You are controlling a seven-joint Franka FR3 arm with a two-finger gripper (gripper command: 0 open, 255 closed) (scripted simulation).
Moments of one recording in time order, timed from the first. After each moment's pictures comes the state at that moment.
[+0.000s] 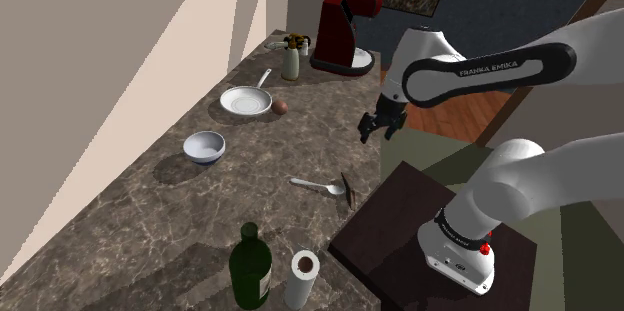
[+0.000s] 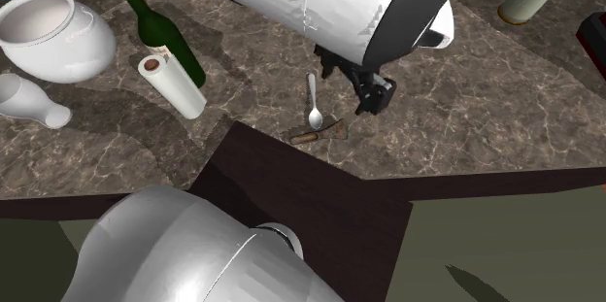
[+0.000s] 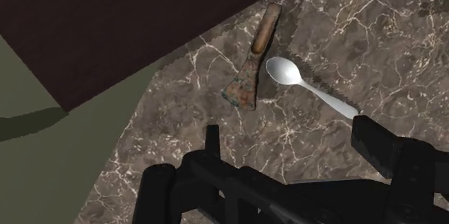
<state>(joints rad) -0.07 -0.66 0.03 -2.85 0.09 2.19 0.36</state>
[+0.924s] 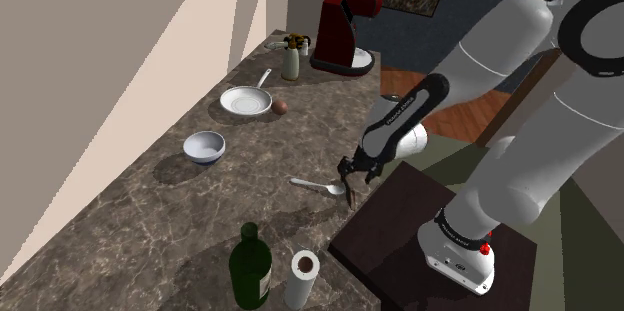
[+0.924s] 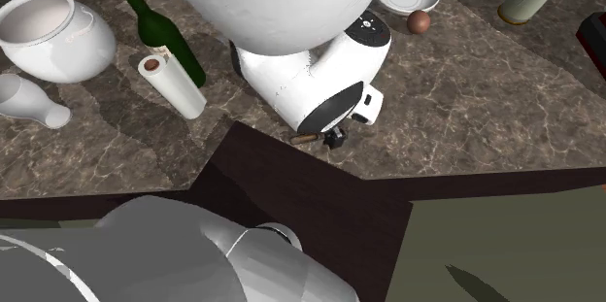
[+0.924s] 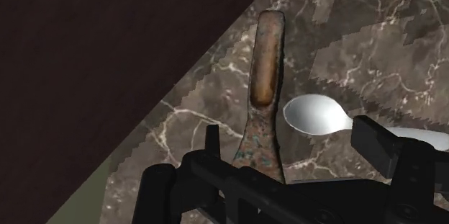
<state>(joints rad) 0.08 -0.04 0.05 -2.95 0.49 2.90 0.39</state>
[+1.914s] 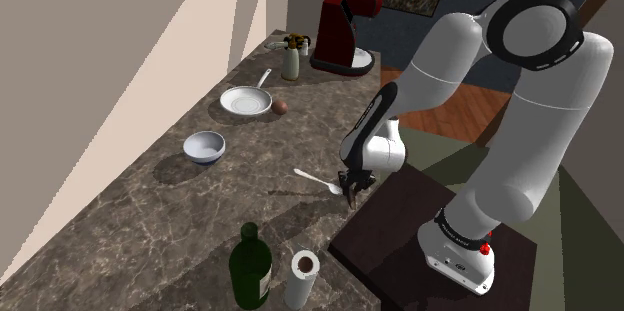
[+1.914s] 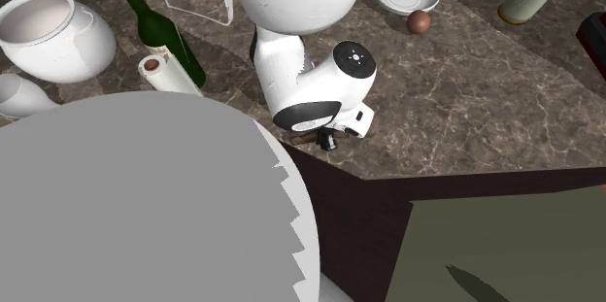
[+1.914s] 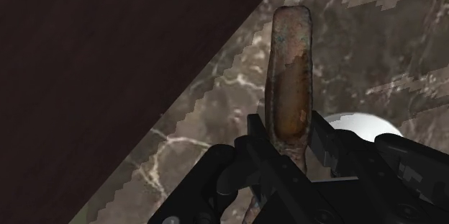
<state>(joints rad) -0.01 0.25 0.23 -2.83 0.99 3.08 0.01</state>
